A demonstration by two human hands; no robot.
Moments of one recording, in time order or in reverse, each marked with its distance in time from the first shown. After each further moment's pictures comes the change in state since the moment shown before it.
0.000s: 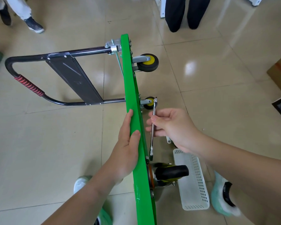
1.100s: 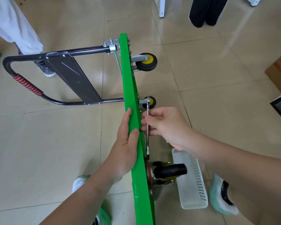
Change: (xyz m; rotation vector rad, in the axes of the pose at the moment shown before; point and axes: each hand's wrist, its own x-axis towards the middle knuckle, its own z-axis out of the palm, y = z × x) left_hand -0.003 0.008 0.002 -0.018 0.006 -0.011; right_hand 0.002 -0.001 0.008 -0.049 -0.056 -0.013
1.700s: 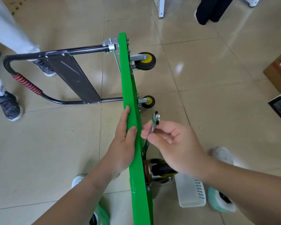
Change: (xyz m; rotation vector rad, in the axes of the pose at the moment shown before) left_hand 0.000 -0.003 0.000 0.007 0.013 0.004; right_hand -0.059 0.025 -0.007 -0.082 -0.091 -0.407
